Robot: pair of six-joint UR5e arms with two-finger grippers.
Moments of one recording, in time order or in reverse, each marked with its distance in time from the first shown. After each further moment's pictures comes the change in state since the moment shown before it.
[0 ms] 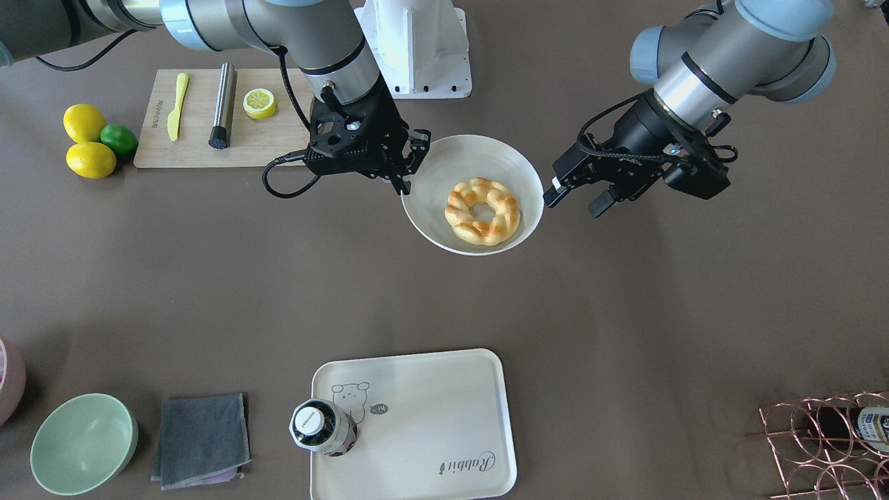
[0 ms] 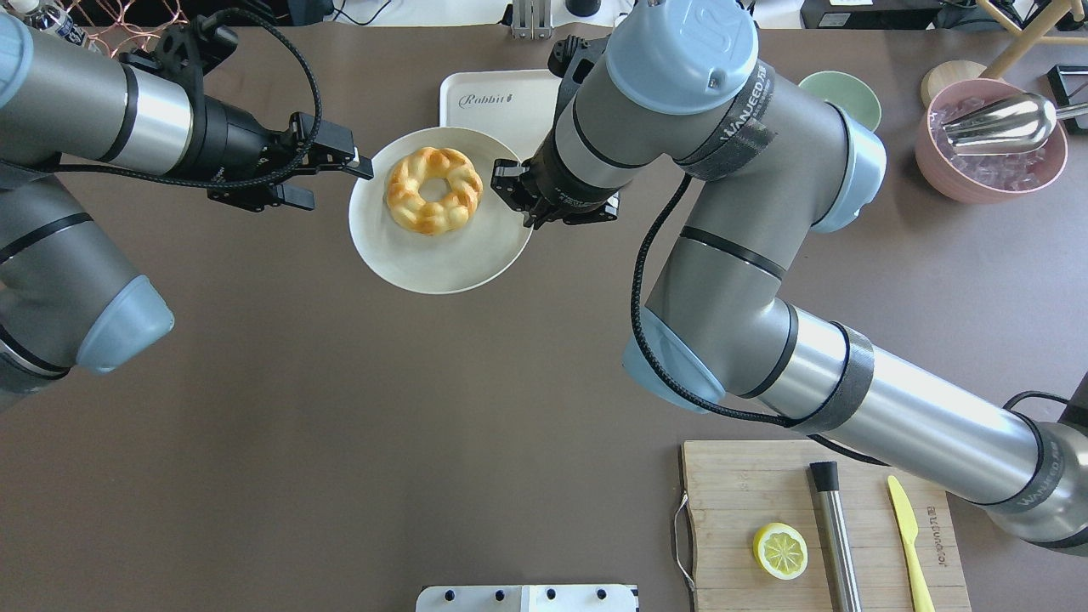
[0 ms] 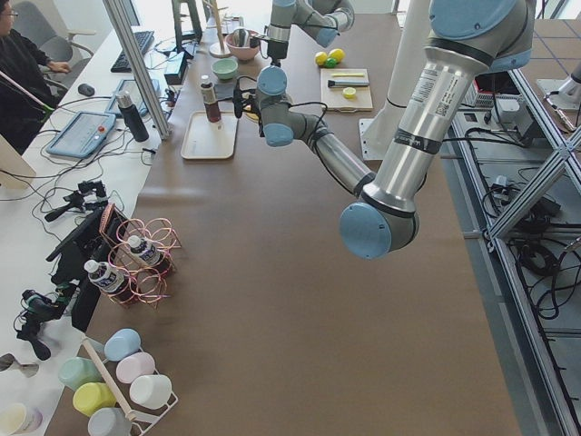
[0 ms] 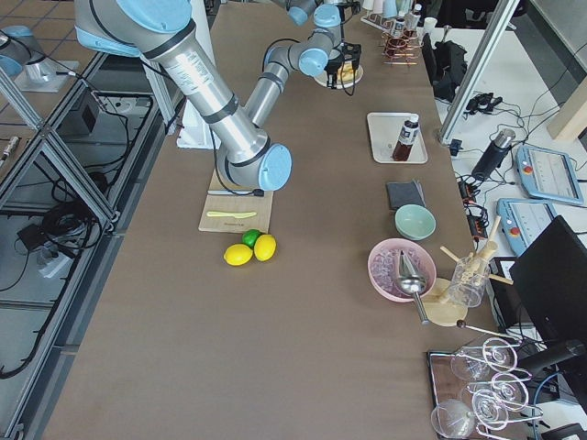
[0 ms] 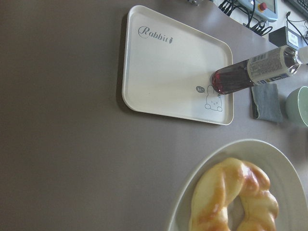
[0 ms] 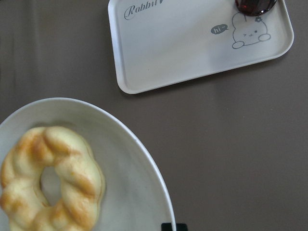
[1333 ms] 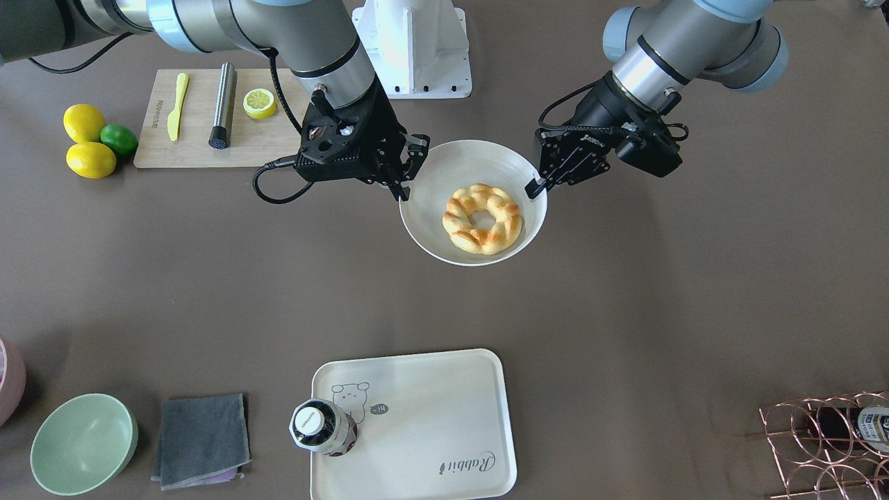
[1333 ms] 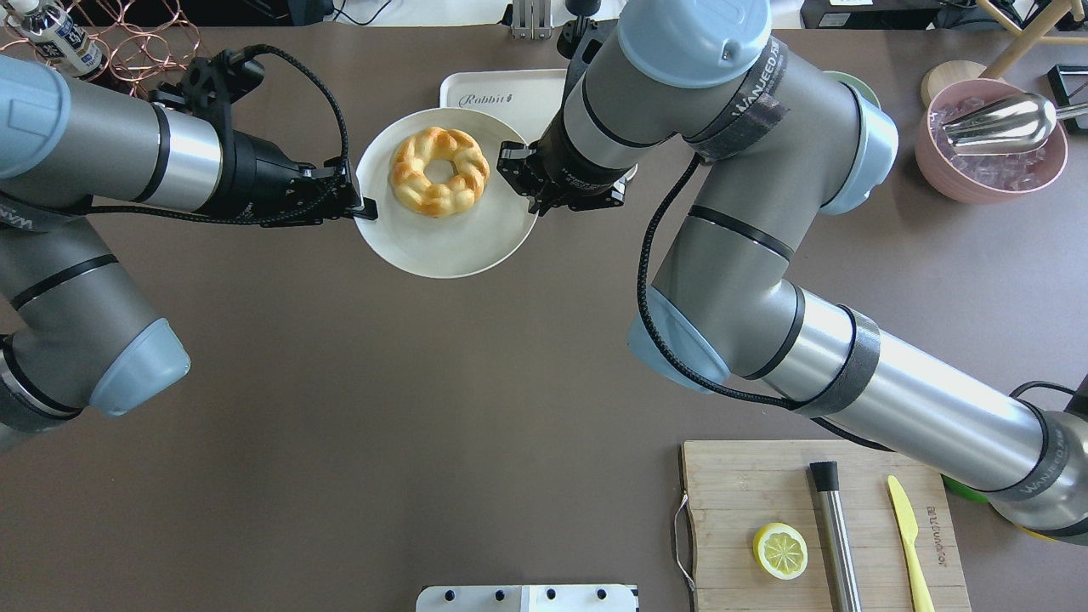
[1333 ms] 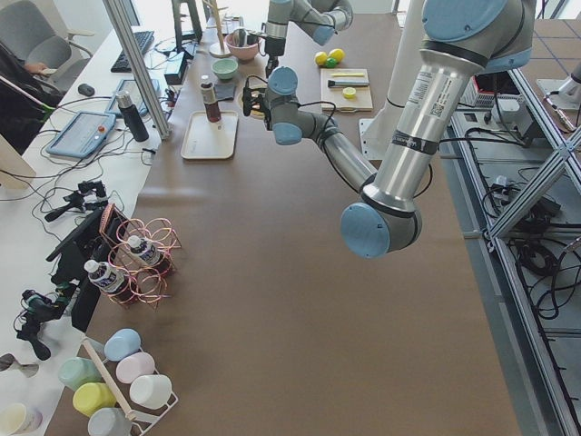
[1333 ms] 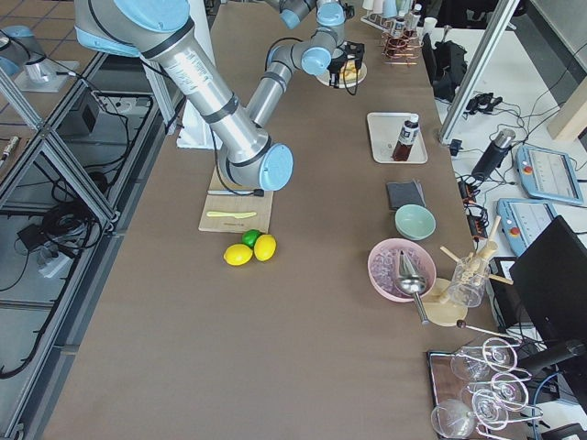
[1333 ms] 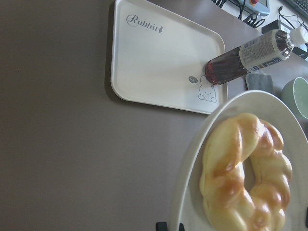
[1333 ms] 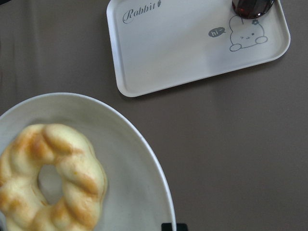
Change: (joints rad) left arm 0.065 0.013 -0.035 0.002 0.093 0.000; right arm 0.022 0.003 -0.003 0.001 0.027 0.004
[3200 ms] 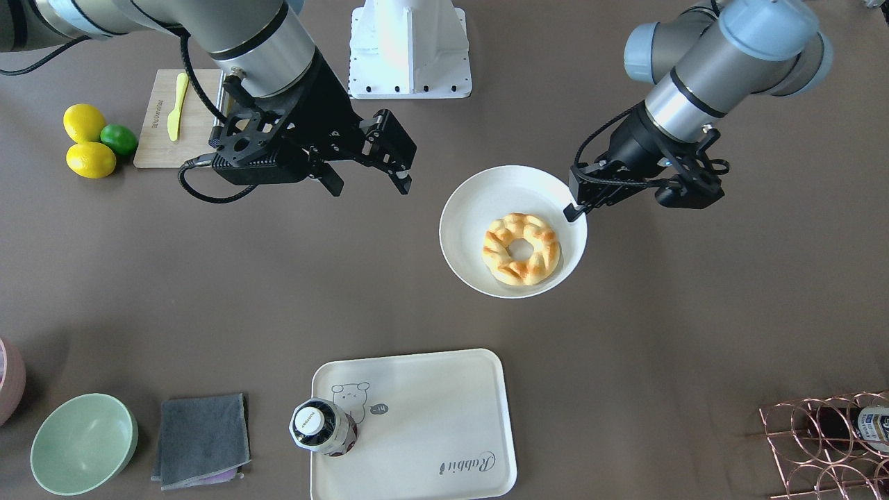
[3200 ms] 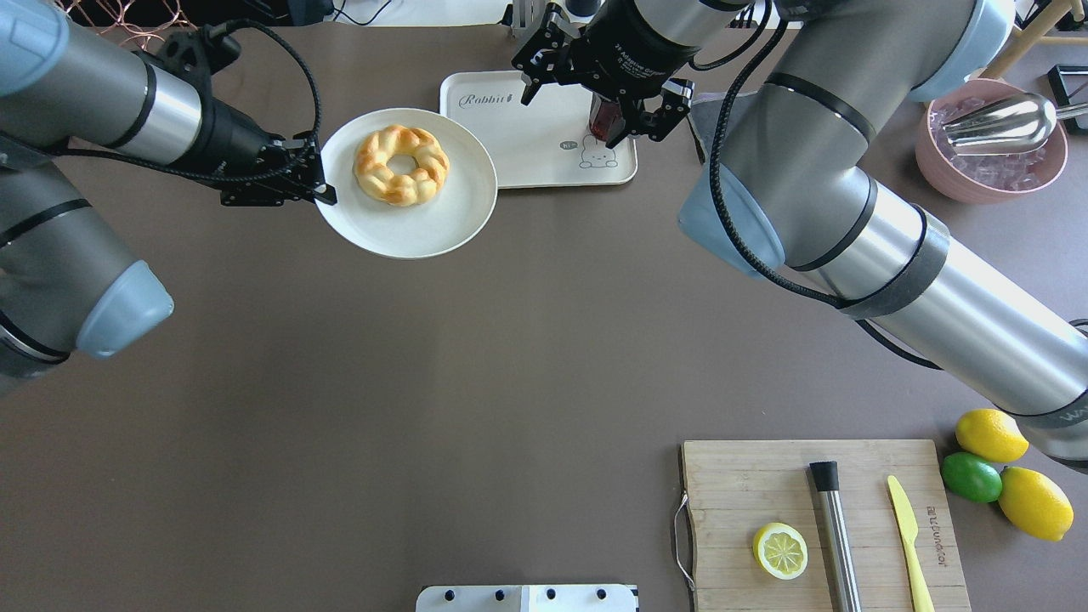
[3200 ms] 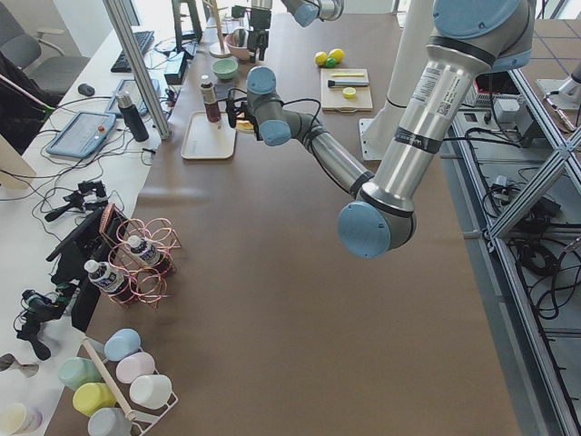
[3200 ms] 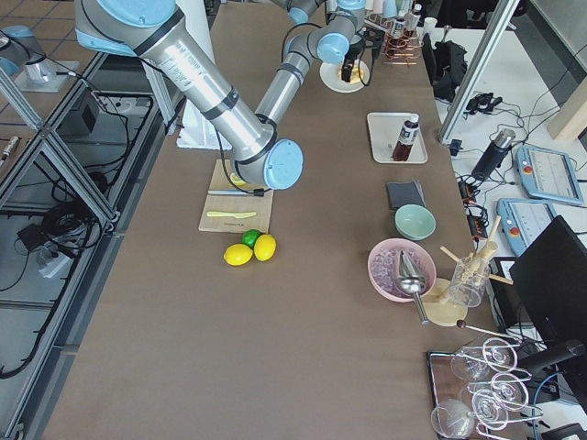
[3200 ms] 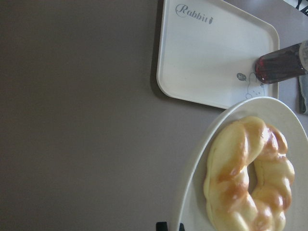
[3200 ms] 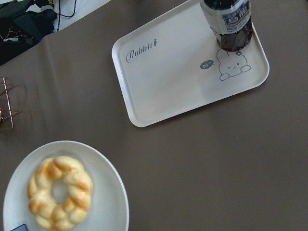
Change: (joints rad) left arm -0.122 -0.026 0.059 0.199 -0.162 0.049; right arm 0.174 0.027 0.000 -0.006 0.192 0.070
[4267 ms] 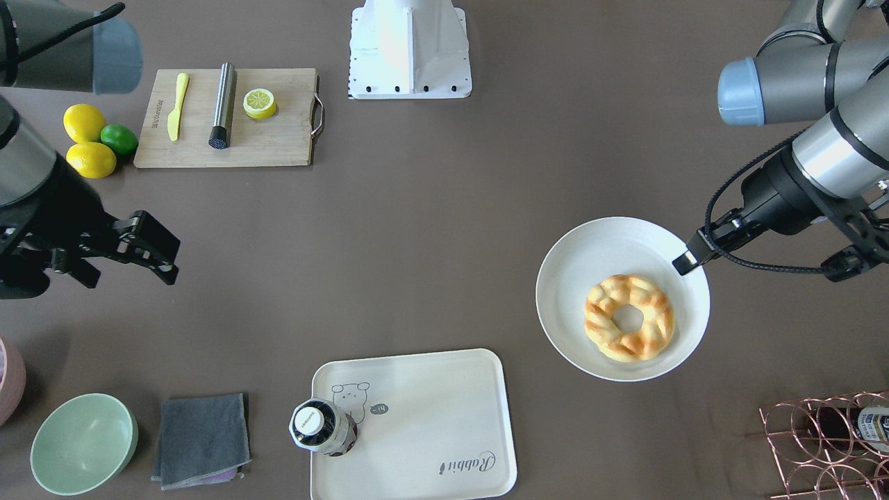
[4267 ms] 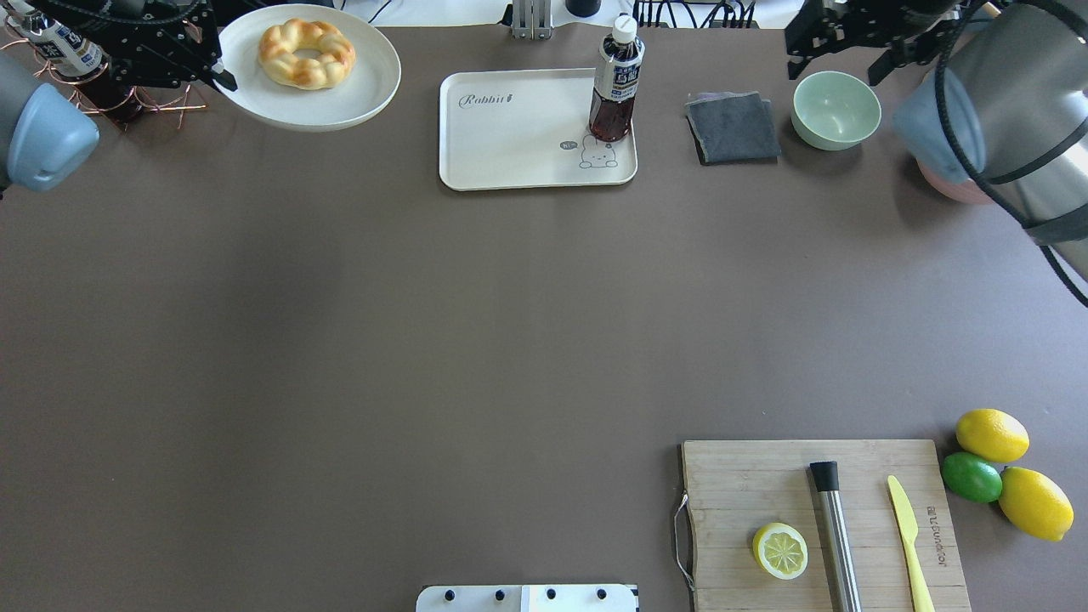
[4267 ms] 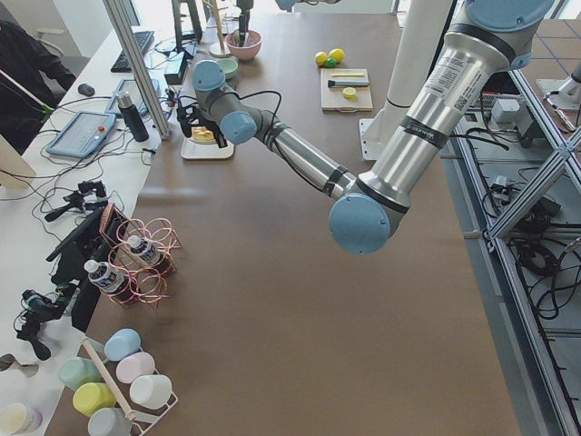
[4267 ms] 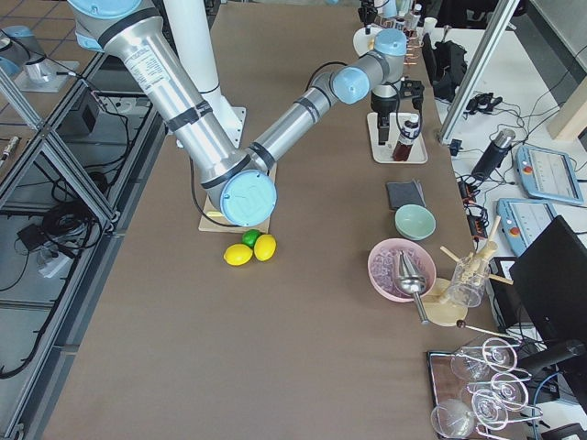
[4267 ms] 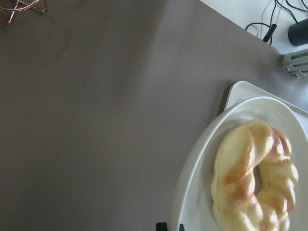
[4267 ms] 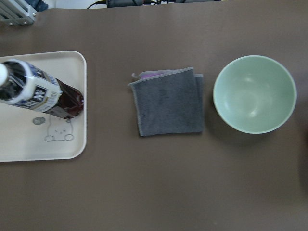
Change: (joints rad) left arm -0.236 -0.105 0.171 0.179 -0.176 0.101; right arm 0.254 -0.233 -0.013 -0.189 0.017 -0.670
